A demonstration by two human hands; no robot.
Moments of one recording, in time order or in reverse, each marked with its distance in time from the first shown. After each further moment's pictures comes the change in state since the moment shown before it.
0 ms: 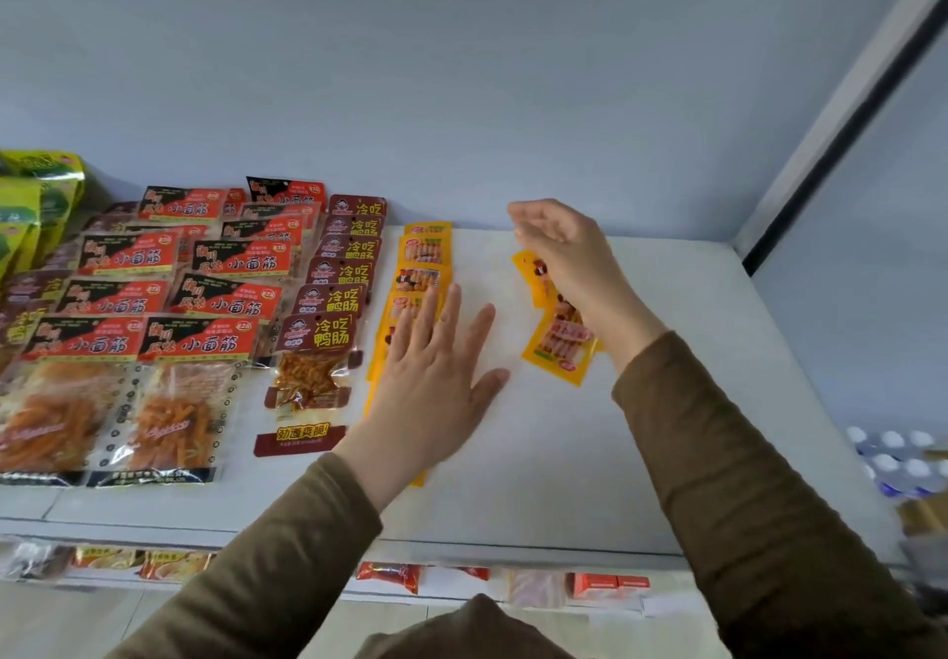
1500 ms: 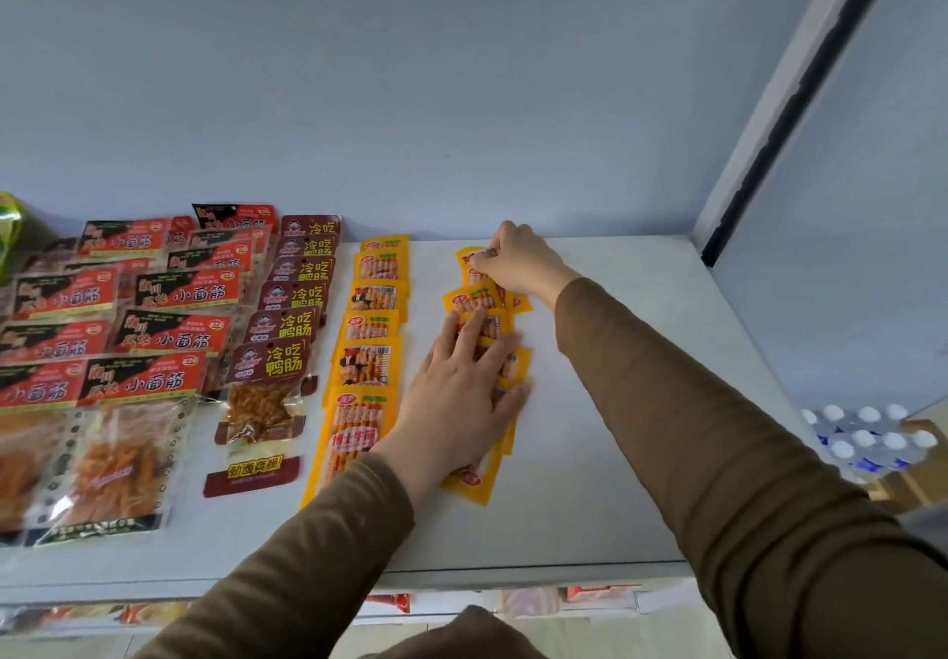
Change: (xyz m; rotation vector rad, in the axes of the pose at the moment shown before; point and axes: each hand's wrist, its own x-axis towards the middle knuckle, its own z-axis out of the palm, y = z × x) left_hand 0.036 0.047 0.026 -0.167 -0.087 0.082; right_hand 0.064 0.047 -0.008 -0.742 -0.137 0.221
